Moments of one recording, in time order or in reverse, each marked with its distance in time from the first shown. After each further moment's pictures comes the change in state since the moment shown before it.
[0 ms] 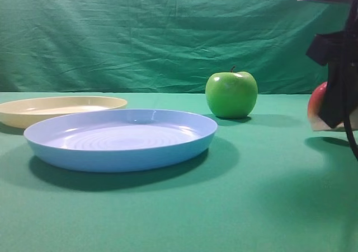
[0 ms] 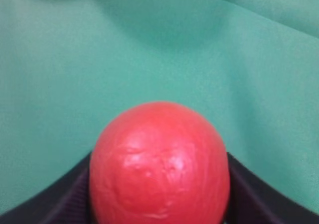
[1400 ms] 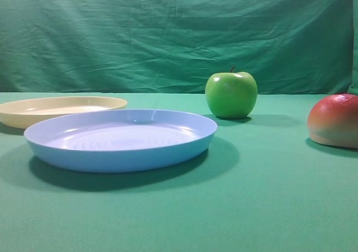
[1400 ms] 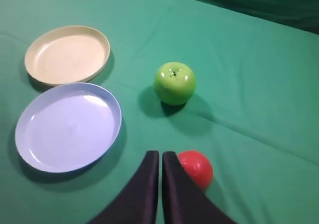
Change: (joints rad) left arm 0.000 0.000 0.000 0.000 0.000 0.000; right arm 0.000 -0.963 -0.122 0.063 0.602 0.003
